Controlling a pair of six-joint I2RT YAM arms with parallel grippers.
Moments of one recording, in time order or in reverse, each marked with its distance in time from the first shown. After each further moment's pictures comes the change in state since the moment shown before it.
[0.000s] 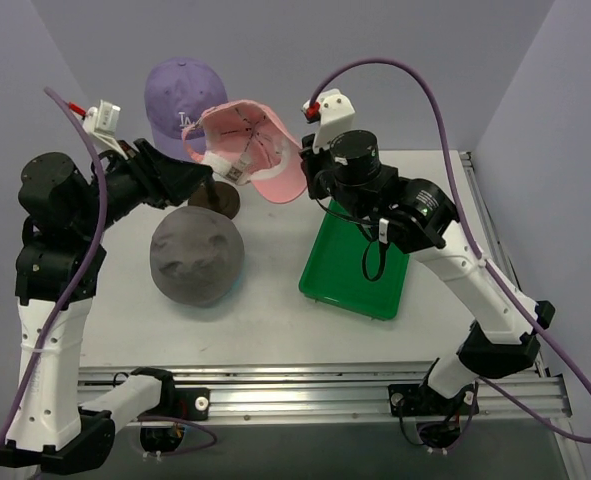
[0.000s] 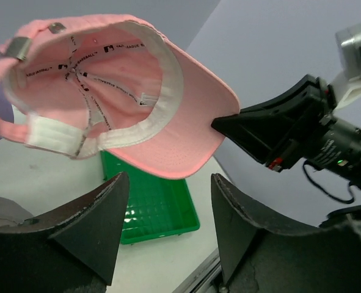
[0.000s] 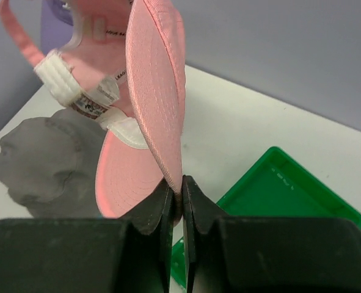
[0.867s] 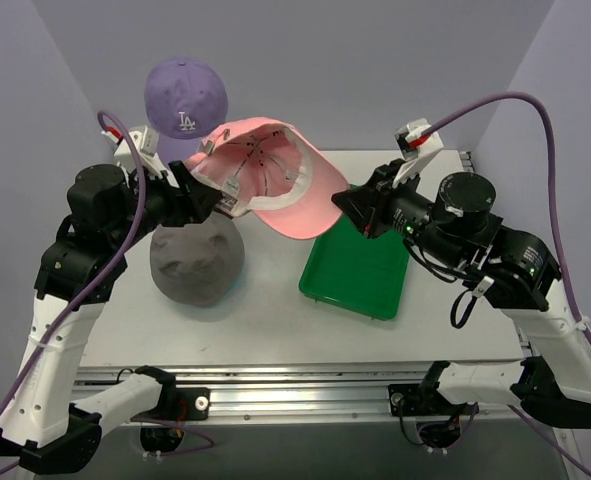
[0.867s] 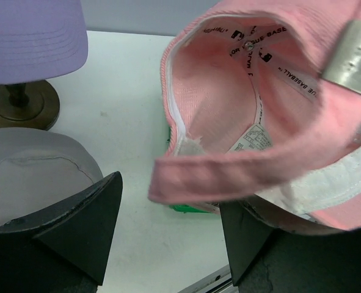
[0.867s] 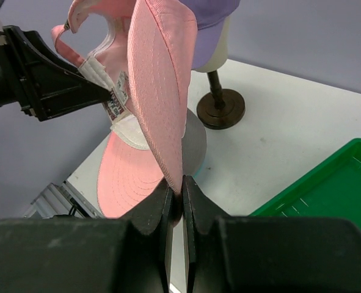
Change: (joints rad) left arm -0.220 -0.003 -0.066 -0.218 -0.436 0.175; right arm -0.001 -0.397 -0.278 0.028 -0.264 0.218
